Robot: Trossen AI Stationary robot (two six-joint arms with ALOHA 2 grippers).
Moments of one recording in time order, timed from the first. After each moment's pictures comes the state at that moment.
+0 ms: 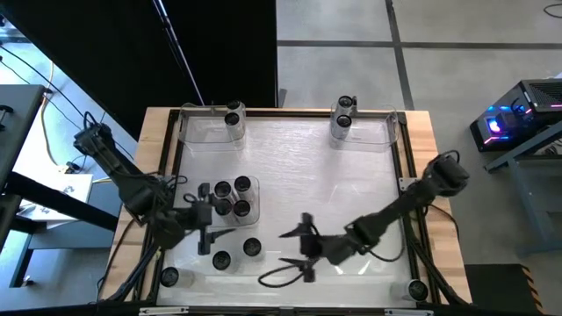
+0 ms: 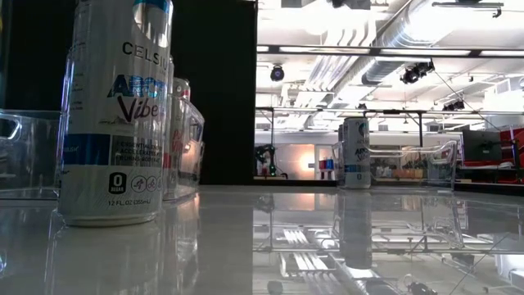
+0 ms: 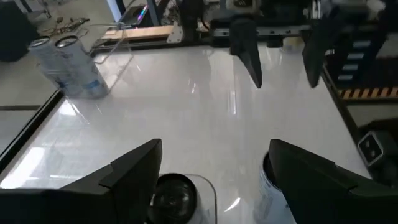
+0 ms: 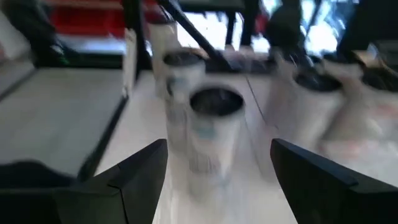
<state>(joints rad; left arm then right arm) -0.77 1.15 1.00 -0.52 -0.81 -0.37 0.57 1.75 1.13 0.26 0.52 0.15</state>
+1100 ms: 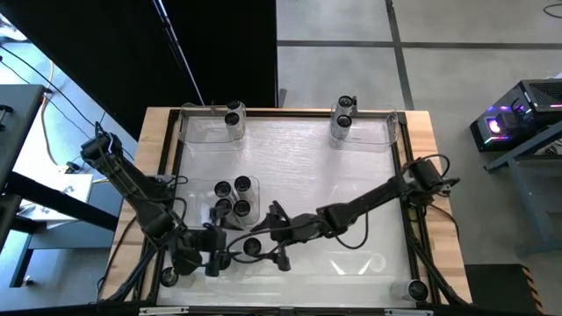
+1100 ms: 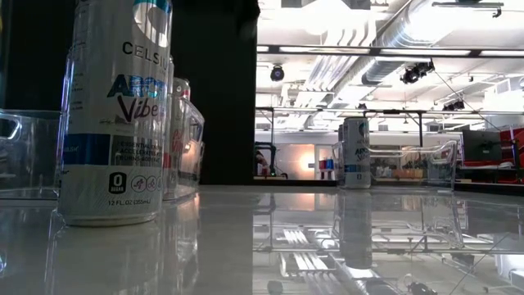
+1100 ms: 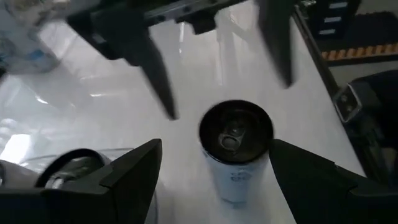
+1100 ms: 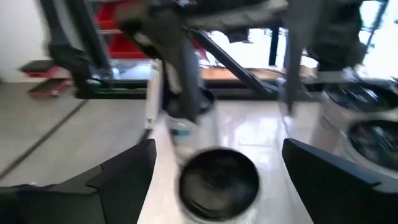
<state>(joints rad) -0.82 1.37 1.00 -0.44 -0.72 -0.46 0.38 1.94 1.31 0.38 0.14 0.15</state>
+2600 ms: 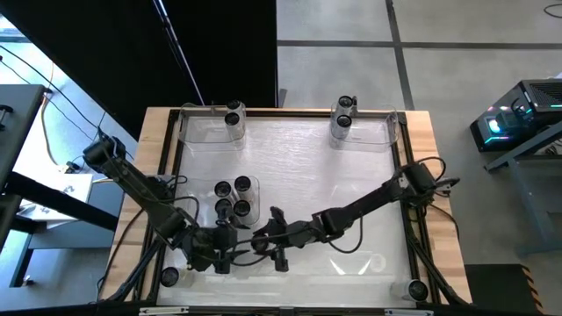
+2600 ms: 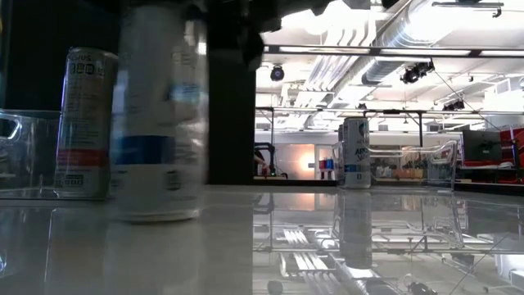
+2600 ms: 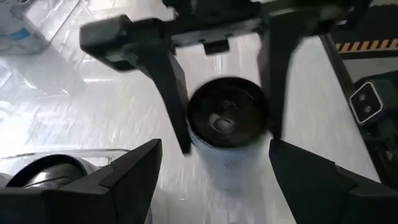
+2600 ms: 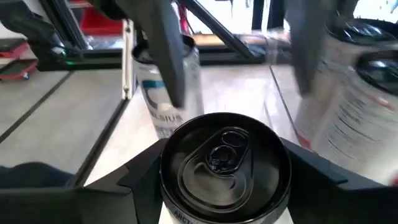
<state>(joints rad) -0.74 1.43 1.00 -0.40 -0.65 -0.46 0.39 2.00 1.31 0.32 0.22 0.19</state>
